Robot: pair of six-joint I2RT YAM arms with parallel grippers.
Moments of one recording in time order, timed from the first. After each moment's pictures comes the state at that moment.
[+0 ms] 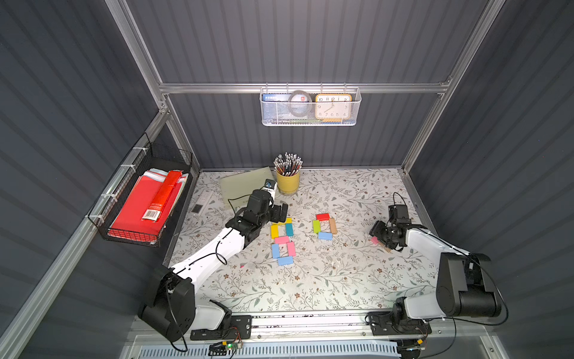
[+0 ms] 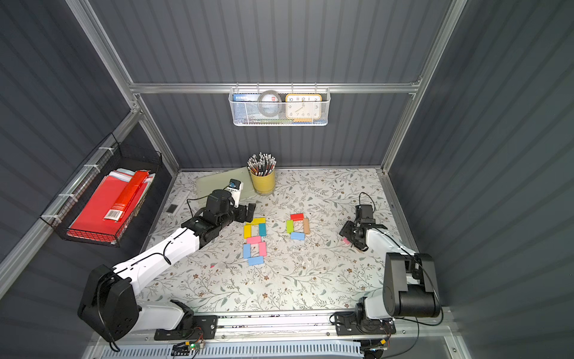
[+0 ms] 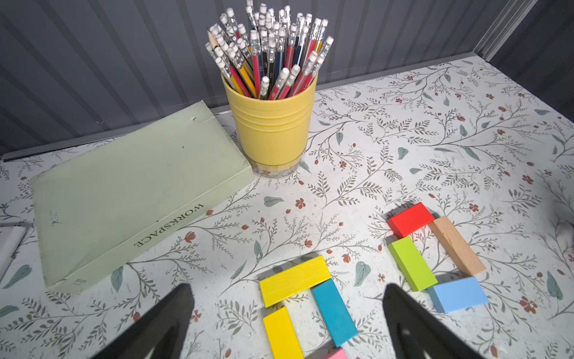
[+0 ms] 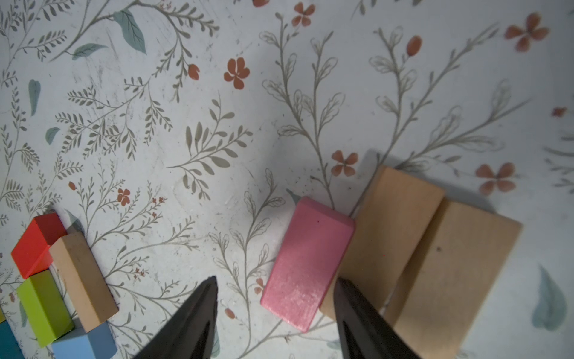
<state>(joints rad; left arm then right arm) -0.50 1.37 0.96 -0.13 -0.15 -0.12 0.01 1.44 0.71 -0.36 -0.08 0.57</state>
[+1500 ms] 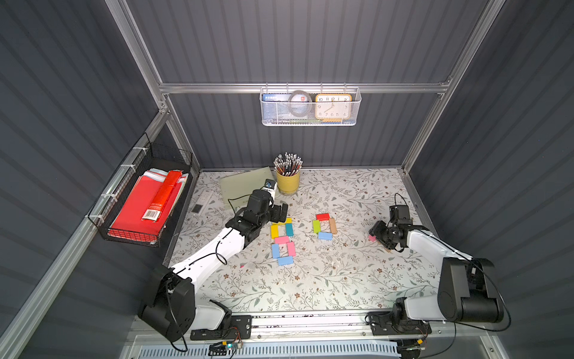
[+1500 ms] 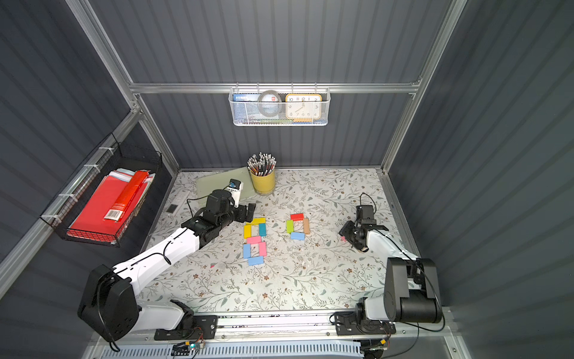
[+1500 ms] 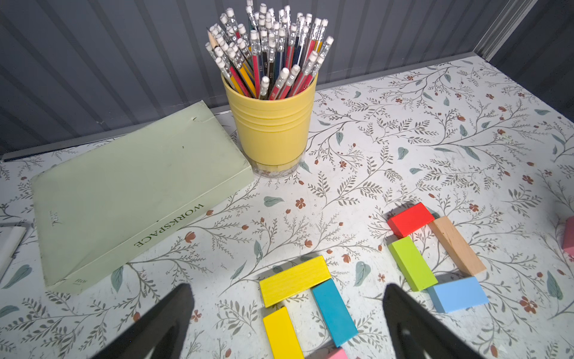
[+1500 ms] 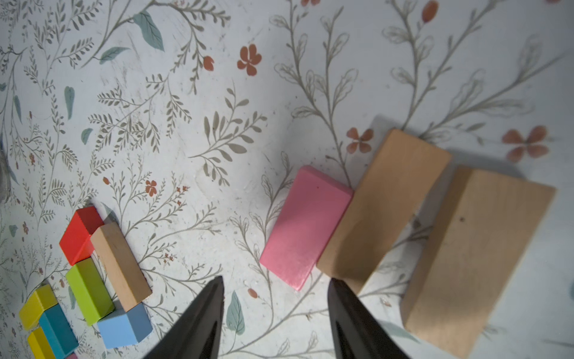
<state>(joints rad) -0.50 1.37 0.96 -0.13 -0.15 -0.12 0.01 1.40 0.71 -0.38 -0.13 0.65</state>
